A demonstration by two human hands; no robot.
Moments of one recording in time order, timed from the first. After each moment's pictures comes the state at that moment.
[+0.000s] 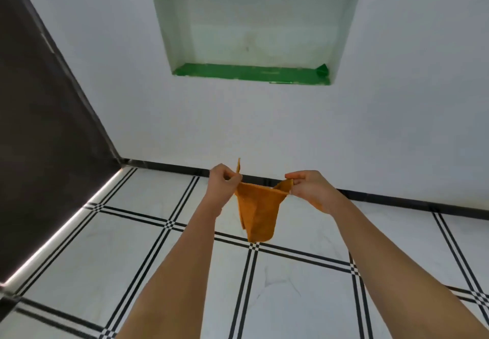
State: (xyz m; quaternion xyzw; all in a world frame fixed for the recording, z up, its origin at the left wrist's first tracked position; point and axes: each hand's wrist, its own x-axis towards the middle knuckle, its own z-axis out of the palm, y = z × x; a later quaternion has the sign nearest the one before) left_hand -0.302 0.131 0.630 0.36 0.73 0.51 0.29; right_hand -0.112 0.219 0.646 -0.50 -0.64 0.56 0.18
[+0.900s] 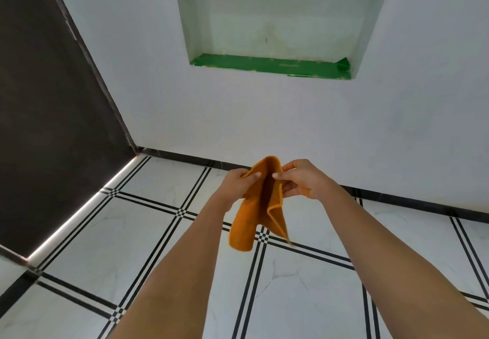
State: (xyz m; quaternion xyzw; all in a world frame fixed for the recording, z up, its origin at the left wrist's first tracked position) left_hand -0.317 0.111 0.617 0.40 0.70 0.43 0.40; right_hand -0.168 0.195 0.664 -0.48 -0.60 0.63 0.14
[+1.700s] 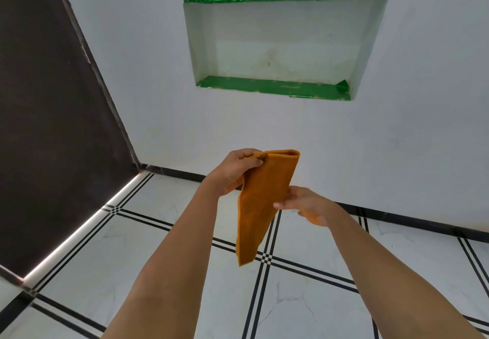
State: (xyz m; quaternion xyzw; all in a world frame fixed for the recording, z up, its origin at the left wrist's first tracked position) left_hand -0.343 0.118 0.696 0.43 0.59 0.51 0.46; right_hand -0.162 0.192 0.645 -0.41 -0.66 0.63 0.06
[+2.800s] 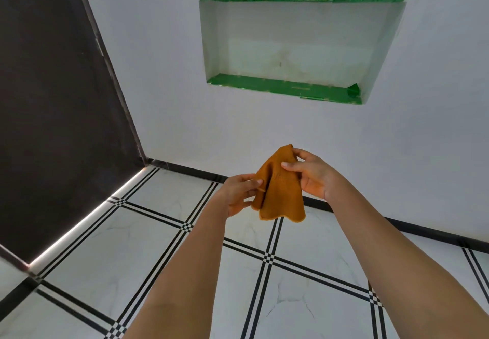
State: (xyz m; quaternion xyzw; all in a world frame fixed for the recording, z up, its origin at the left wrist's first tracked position) left_hand -0.362 0.096 0.634 0.26 0.58 0.54 0.55; right_hand -0.196 0.192 0.703 -0.38 -0.55 0.71 0.20
